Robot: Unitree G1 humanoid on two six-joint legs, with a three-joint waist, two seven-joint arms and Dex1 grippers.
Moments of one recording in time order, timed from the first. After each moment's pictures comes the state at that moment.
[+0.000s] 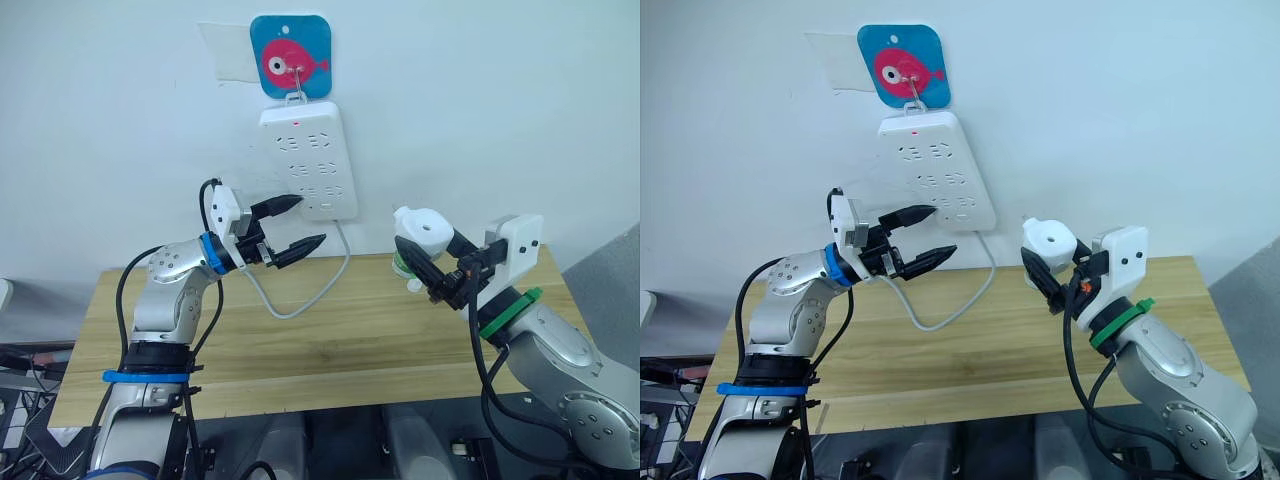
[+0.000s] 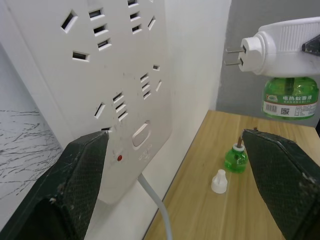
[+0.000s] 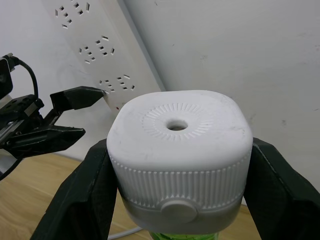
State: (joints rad) left arm -0.52 0.48 0.07 0.15 -0.44 0.09 -1.07; right arm -0.14 -0.48 -0.03 -0.85 0.89 0.73 -0.09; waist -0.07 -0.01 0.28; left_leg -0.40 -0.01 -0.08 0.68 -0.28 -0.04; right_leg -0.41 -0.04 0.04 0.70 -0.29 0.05
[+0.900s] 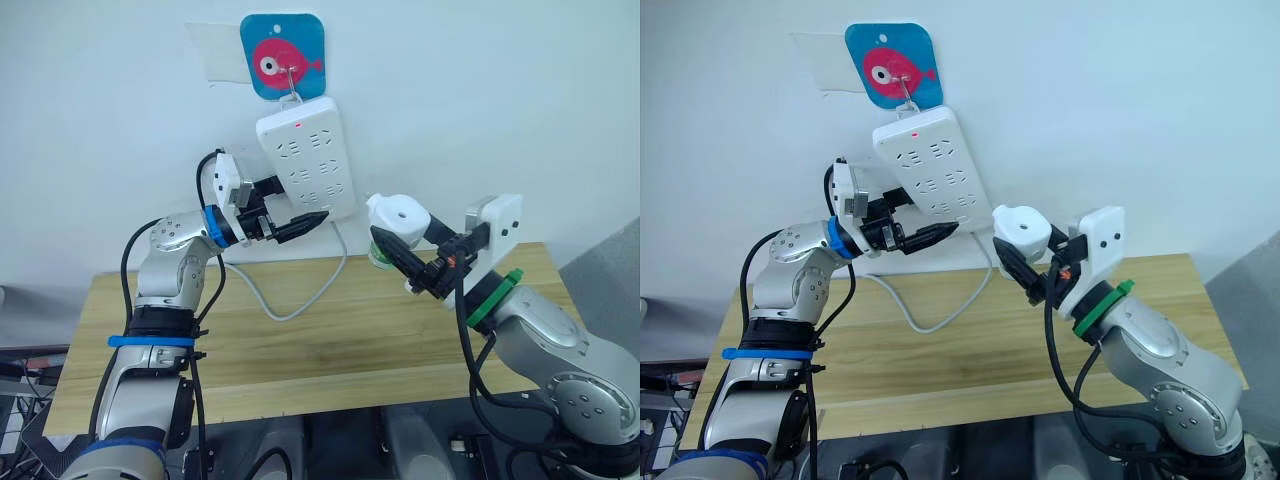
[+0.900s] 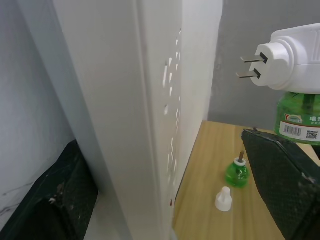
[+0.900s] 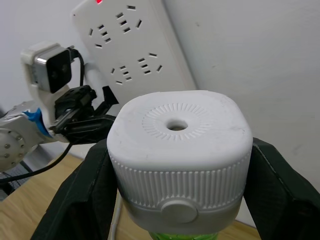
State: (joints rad) left arm -0.71 0.47 0.06 0.32 -0.46 0.12 -1.15; right arm -0.30 -0.43 0.01 -0.83 0.93 0.81 -0.07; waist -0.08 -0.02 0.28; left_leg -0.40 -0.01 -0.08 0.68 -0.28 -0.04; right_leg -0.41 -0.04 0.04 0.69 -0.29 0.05
